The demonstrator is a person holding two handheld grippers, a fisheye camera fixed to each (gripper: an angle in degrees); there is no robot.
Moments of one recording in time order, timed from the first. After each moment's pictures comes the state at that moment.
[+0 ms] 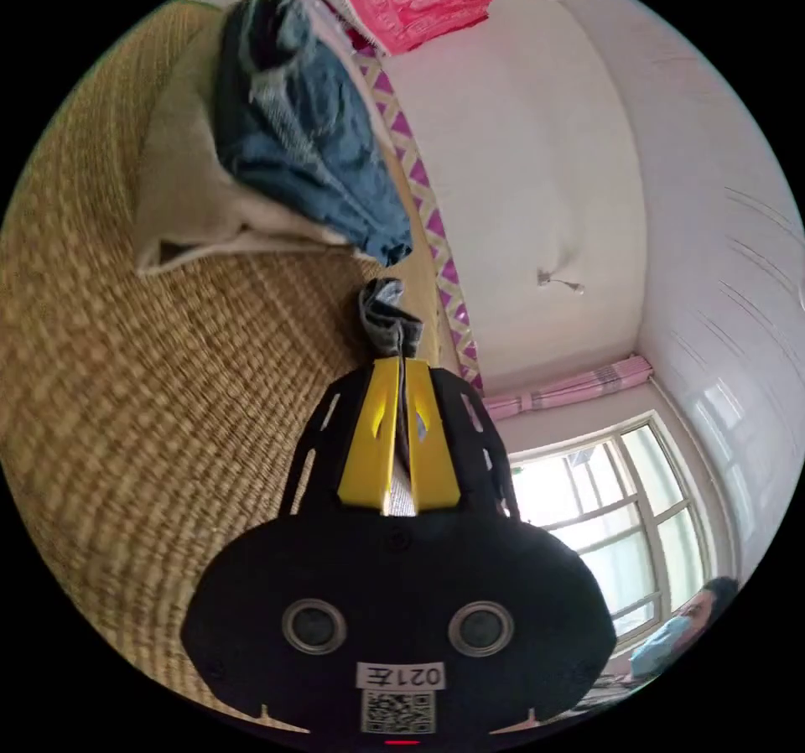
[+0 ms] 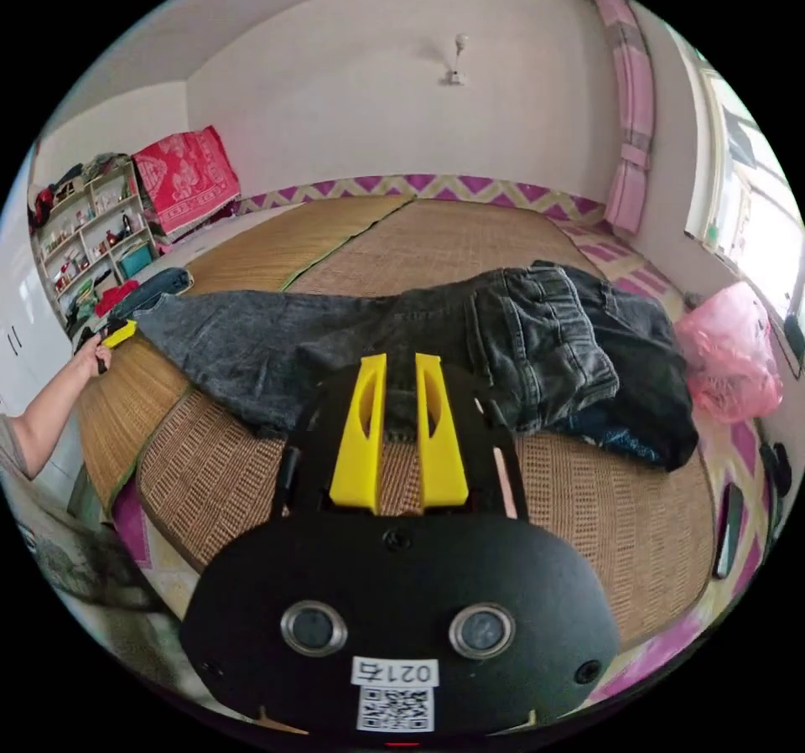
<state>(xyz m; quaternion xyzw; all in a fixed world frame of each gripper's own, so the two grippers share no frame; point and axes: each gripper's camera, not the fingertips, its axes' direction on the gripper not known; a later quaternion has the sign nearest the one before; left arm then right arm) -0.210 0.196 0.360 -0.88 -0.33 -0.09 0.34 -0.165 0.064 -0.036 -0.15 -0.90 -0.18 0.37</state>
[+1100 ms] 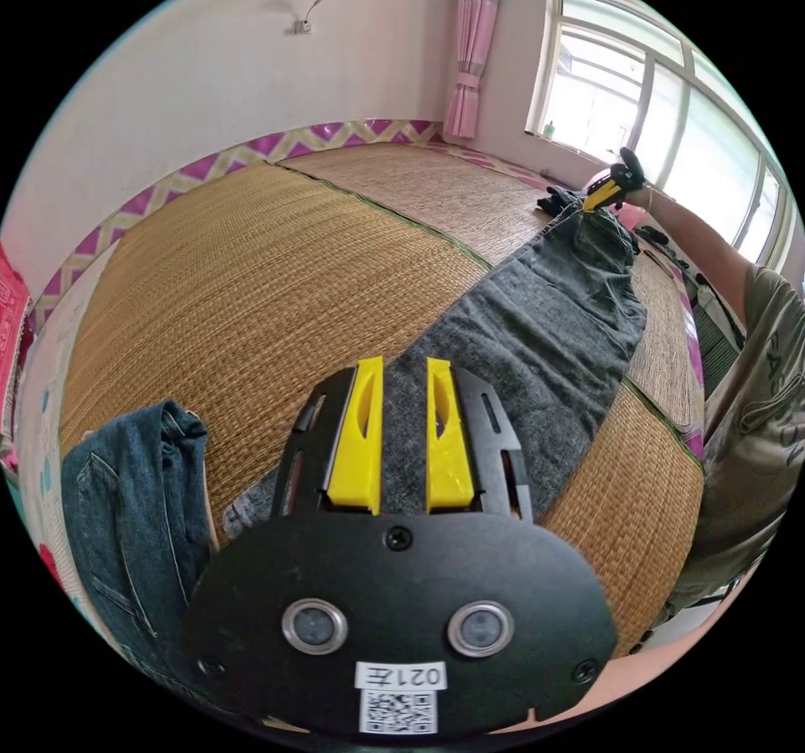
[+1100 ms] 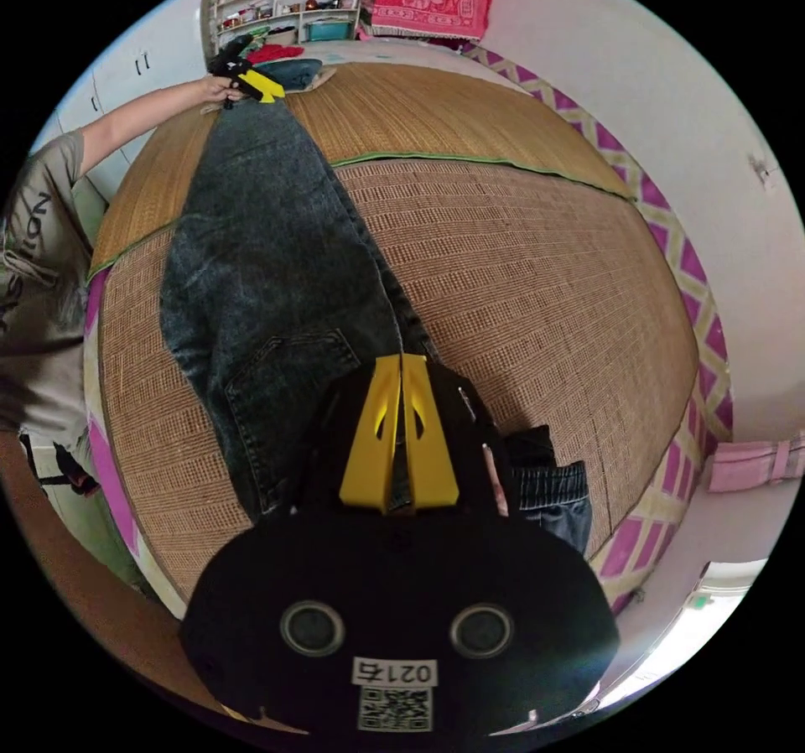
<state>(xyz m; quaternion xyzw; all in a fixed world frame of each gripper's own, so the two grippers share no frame) 0.082 0.559 0.087 -0.97 0.23 0.10 -0.02 -0.609 0.074 -0.101 0.13 -0.87 -0.47 0.12</state>
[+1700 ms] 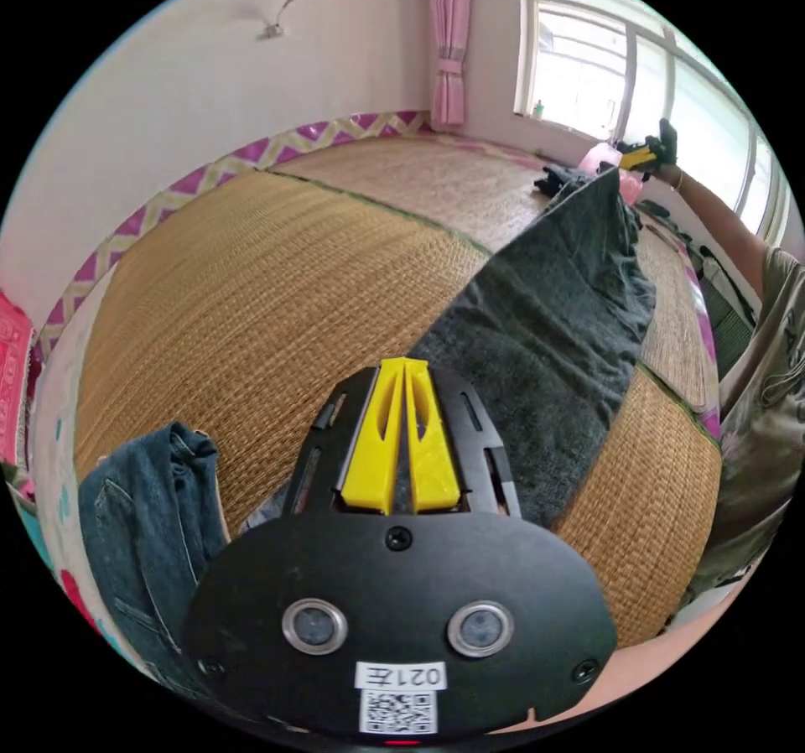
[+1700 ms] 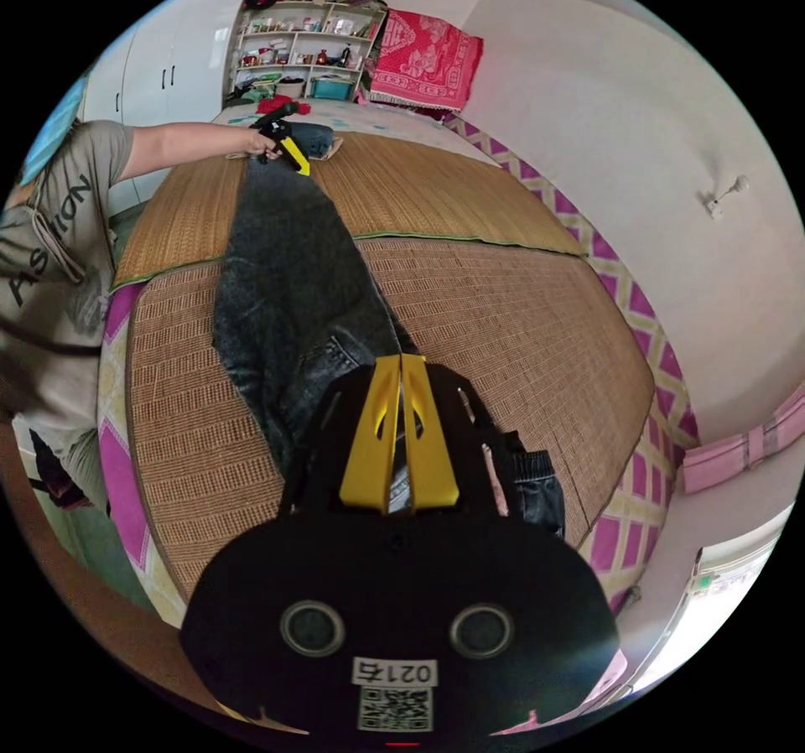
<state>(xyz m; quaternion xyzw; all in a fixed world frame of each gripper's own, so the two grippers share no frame) 0.129 0.582 0.107 -0.96 0.25 0.11 0.00 -0.547 0.155 0.035 0.16 -0.90 -0.36 0.16</state>
